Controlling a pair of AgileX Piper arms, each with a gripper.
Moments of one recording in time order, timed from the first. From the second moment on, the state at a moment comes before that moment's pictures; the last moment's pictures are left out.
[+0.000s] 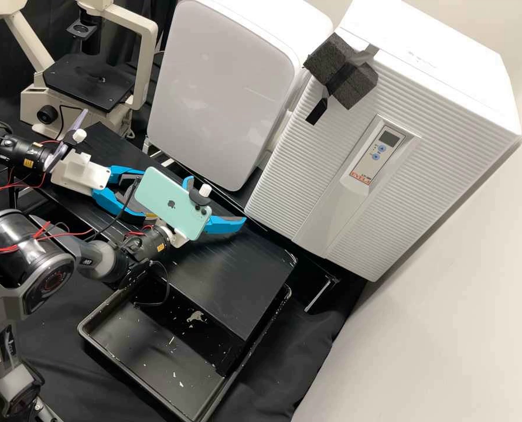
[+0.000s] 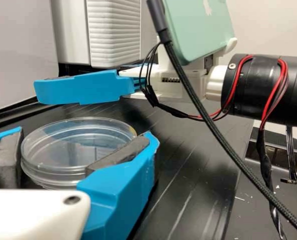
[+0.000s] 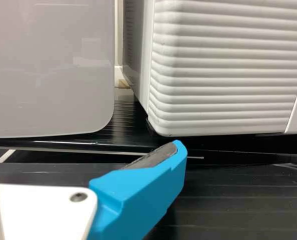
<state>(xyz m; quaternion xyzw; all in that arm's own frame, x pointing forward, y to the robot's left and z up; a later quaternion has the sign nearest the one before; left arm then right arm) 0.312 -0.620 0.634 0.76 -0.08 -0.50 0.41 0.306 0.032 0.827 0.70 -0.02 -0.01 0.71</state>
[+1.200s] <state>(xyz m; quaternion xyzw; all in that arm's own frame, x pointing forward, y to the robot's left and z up) 0.265 -0.542 0.702 0.83 -0.13 -0.38 0.39 0.306 0.032 0.827 0.70 -0.02 -0.01 0.71</state>
